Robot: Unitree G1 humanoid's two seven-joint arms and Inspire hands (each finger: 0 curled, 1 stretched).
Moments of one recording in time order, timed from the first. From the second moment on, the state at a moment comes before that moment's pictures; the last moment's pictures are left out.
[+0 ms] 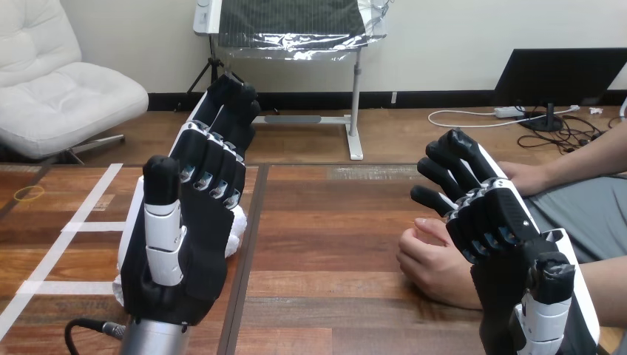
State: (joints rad) left arm 0.24 -0.02 -0.02 -0.27 -0.48 -0.34 -0.47; right arm 0.52 -0.12 0.12 -0.38 0.23 -0.58 0.28
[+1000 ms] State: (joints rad) left arm 0.22 -0.02 0.02 -0.25 -0.31 -0.40 -0.34; right arm 0.52 -0.12 0.12 -0.38 0.22 -0.58 0.28
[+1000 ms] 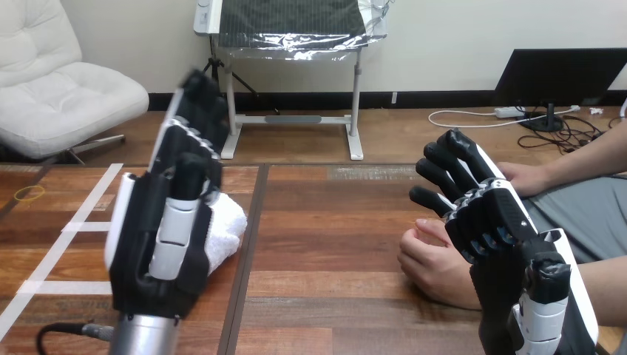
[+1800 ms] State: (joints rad) left arm 0.04 0.04 0.12 -0.05 -0.10 -0.47 -0.18; right arm 0.51 -0.12 0.11 -0.38 0.22 -0.58 0.28
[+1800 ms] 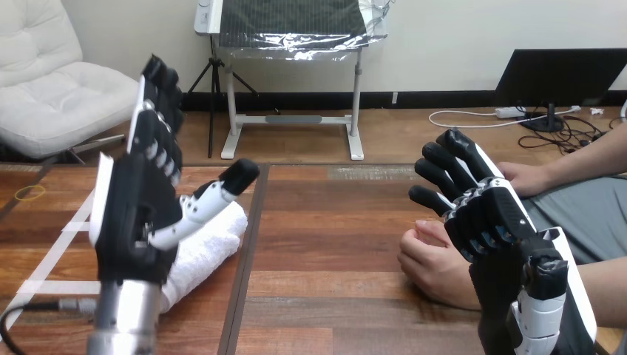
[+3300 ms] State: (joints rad) left arm -0.35 0.29 0.13 0.52 0.13 -0.43 -0.12; right arm 0.50 -0.11 0.11 -0.37 0.22 -0.58 0.27
